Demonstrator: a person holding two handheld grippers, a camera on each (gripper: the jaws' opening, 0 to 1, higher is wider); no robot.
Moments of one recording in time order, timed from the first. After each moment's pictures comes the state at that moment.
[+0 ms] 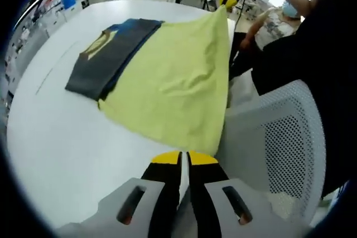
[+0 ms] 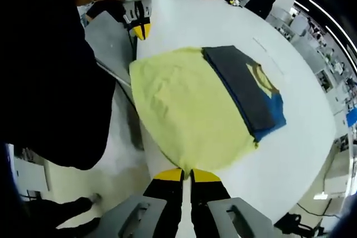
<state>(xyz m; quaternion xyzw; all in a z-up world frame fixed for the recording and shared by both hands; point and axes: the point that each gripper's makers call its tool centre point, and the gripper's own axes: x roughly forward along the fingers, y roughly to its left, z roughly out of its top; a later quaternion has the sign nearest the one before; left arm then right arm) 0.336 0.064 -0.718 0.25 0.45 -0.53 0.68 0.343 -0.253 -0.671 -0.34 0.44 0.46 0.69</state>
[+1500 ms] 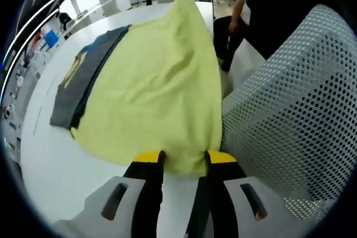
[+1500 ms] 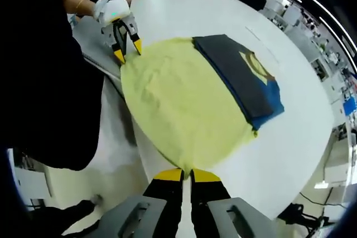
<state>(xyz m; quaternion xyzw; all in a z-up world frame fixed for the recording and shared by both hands) 0.316 0.028 -0.779 0.35 0.35 -0.56 0.66 0.349 -0.269 -0.689 -0.33 0.46 0.43 0.70</state>
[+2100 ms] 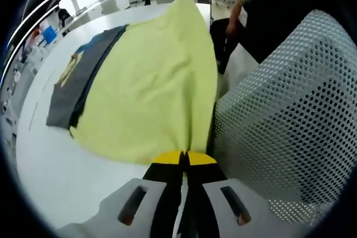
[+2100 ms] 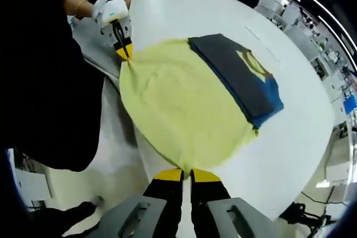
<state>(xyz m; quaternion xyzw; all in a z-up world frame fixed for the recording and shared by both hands) 0.312 0.029 -0.778 0.33 0.37 -0.56 0.66 0.347 -0.265 -0.688 -0.33 0.46 0.43 0.70</state>
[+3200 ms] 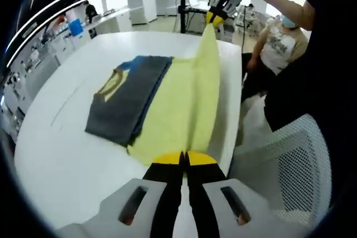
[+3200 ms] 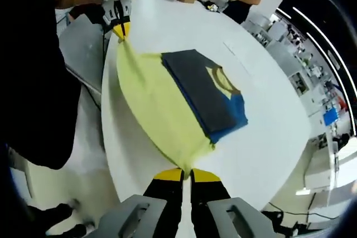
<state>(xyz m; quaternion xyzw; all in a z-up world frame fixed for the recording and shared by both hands) 0.400 0.032 -0.667 0.23 0.34 -0.52 0.75 0.414 -0.276 -0.641 -0.38 0.39 0.39 0.75</state>
